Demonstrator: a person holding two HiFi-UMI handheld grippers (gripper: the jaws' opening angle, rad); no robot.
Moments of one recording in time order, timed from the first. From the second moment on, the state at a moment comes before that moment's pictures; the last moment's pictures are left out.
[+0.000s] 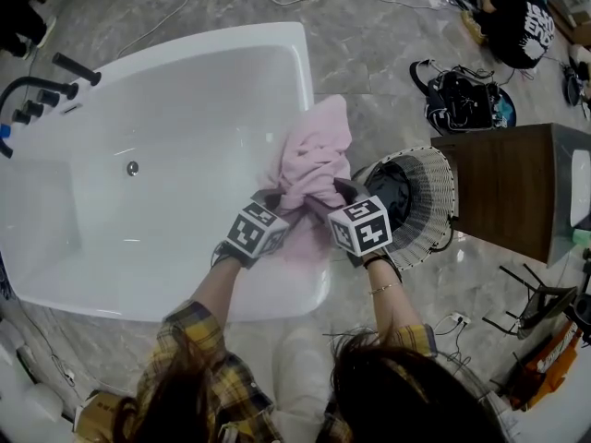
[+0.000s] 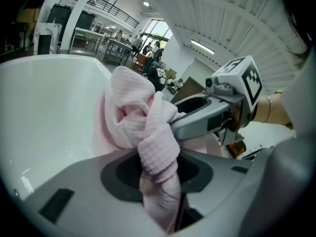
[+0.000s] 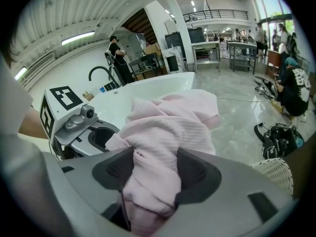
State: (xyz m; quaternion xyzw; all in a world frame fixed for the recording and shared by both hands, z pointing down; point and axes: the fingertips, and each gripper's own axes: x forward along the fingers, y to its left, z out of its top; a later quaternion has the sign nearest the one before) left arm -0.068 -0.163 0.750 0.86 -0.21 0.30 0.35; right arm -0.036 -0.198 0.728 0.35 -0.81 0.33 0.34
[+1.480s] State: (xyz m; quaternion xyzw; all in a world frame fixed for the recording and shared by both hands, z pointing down) left arm -0.122 -0.169 0.523 0.89 -0.30 0.28 0.21; right arm -0.096 -0.192 0.479 0.42 -0.85 0.17 0.28
